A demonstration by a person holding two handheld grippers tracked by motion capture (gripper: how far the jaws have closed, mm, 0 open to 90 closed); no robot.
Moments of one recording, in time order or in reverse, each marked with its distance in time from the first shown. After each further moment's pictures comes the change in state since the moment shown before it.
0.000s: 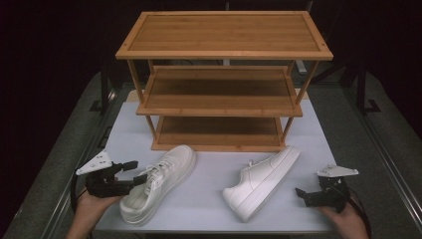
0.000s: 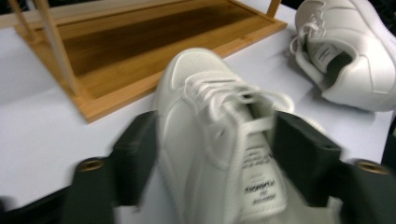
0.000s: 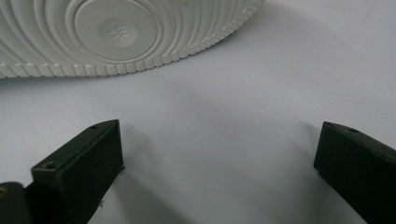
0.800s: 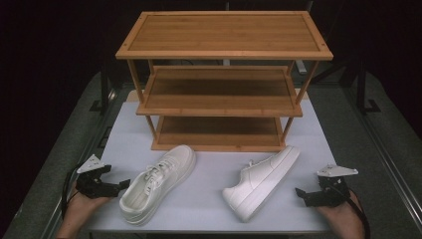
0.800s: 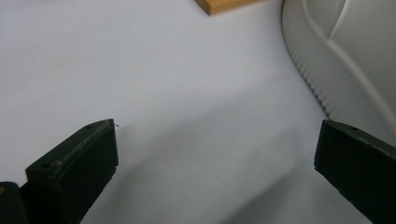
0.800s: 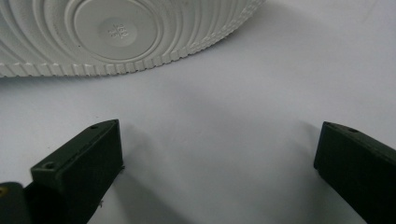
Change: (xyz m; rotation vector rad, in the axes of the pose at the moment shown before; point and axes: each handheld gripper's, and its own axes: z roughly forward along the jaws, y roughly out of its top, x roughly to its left) left arm 0.058 -0.059 0.010 0.211 0.241 -0.066; right arm 0.000 0.001 0.000 0.004 -0.003 0.001
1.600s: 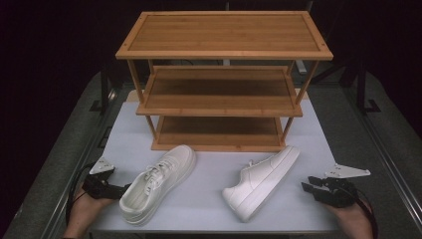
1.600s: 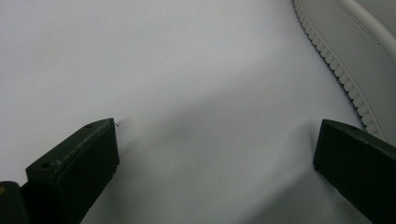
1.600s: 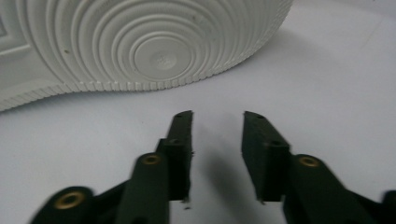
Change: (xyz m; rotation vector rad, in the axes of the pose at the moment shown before) left arm -0.007 0.002 0.006 0.059 0.053 0.056; right arm 0.000 0.005 -0.028 -0.054 0.080 -0.003
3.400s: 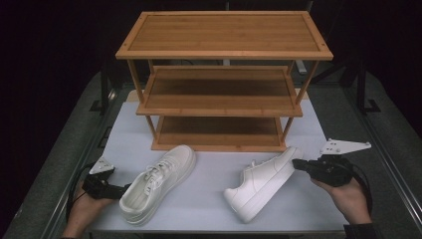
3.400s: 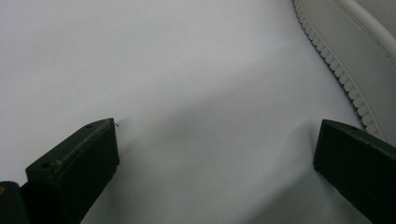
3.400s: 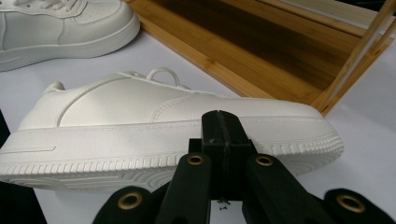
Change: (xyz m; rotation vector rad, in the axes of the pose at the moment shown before) left arm 0.000 0.000 0.000 -0.003 -0.003 -0.005; right arm 0.019 0.079 -0.024 -0.095 0.171 -0.077
